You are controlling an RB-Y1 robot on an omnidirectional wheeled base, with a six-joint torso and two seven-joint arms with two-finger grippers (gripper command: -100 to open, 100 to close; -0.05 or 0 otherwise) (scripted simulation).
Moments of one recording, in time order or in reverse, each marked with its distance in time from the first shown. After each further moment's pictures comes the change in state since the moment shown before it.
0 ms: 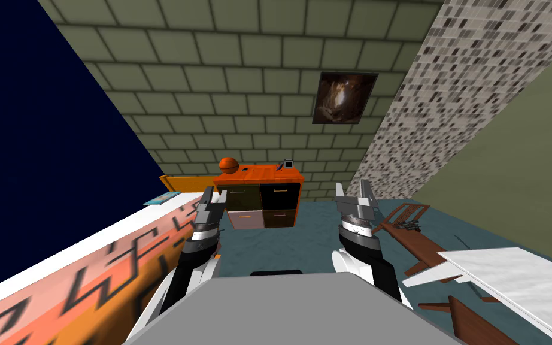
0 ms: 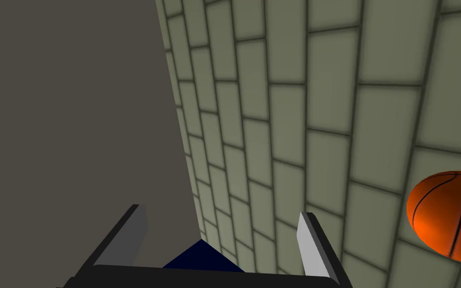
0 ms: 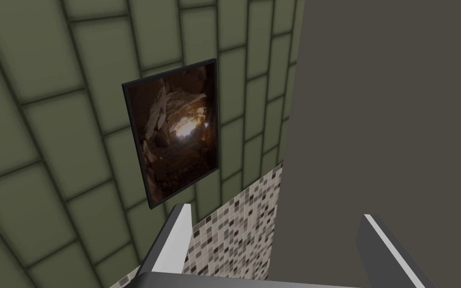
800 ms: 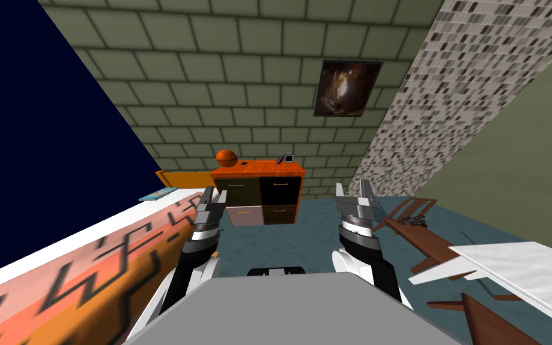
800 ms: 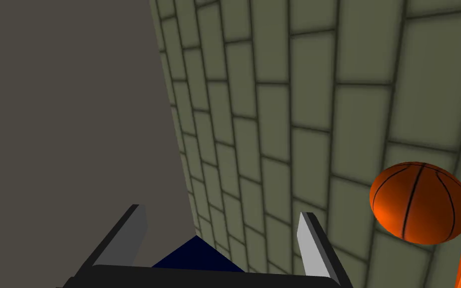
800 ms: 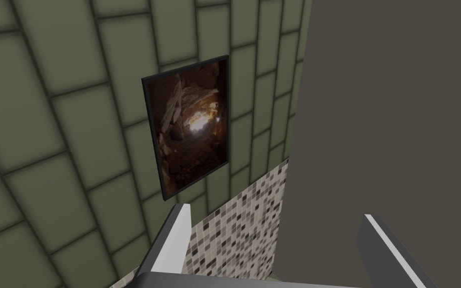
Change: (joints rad) left arm 0.000 0.000 0.000 0.000 0.000 0.000 0.000; right arm 0.000 0.000 0.000 0.000 0.000 0.000 0.000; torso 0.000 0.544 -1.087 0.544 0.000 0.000
